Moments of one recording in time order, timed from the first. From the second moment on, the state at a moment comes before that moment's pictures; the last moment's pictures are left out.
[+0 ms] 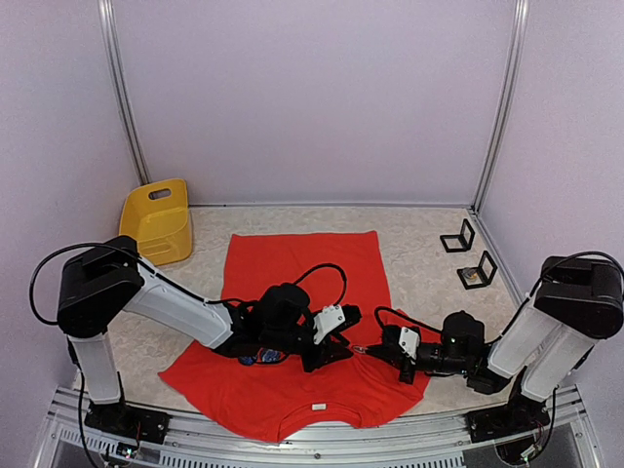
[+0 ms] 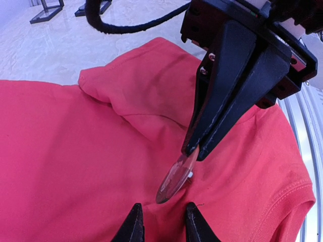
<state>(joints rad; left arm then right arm) -1.10 1.92 0.91 0.44 0.26 0.12 0.93 1.63 0.11 1.25 -0.27 -0.31</state>
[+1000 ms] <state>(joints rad) -1.10 1.90 0.90 0.48 0.29 0.18 0.91 1.56 0.12 1.18 -0.32 -0.30</state>
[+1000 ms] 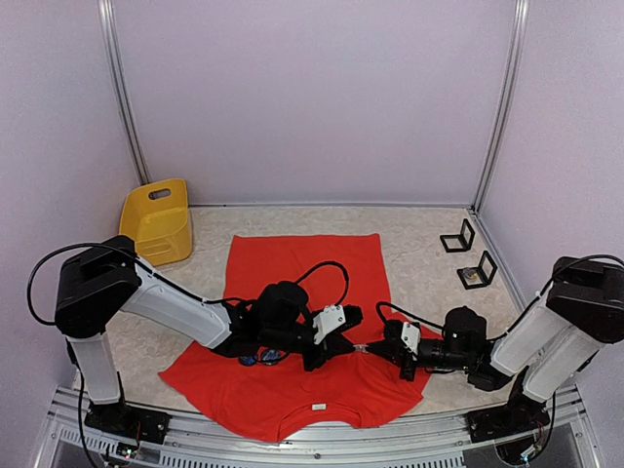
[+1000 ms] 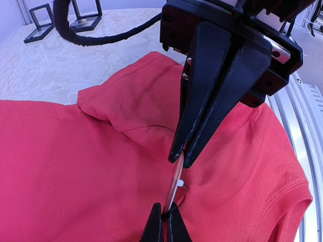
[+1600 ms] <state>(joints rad) -1.11 1.90 0.90 0.49 0.30 0.18 0.91 1.56 0.13 1.16 -0.34 -0.30</state>
